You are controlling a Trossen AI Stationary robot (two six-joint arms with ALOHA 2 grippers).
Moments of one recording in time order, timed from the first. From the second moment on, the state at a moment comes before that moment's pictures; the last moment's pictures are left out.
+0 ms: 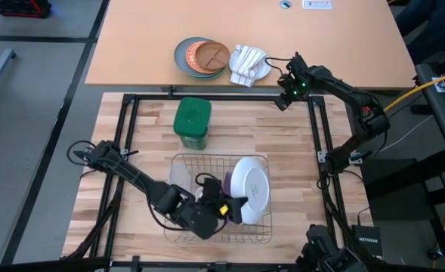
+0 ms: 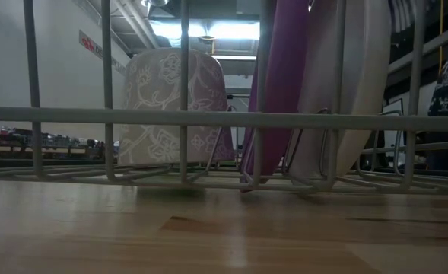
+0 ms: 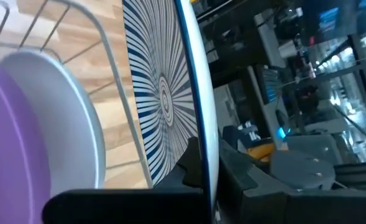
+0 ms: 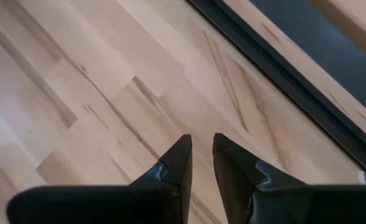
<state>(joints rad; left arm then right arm) -0.54 1.95 1.90 -0.43 -0.86 -1.50 -1.06 1.58 1.20 -0.84 -0.27 -0.24</state>
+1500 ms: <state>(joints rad) -0.35 2.06 1.99 -0.81 -0.33 -1.68 -1.06 1.41 0.86 -0.64 -0.46 -0.10</state>
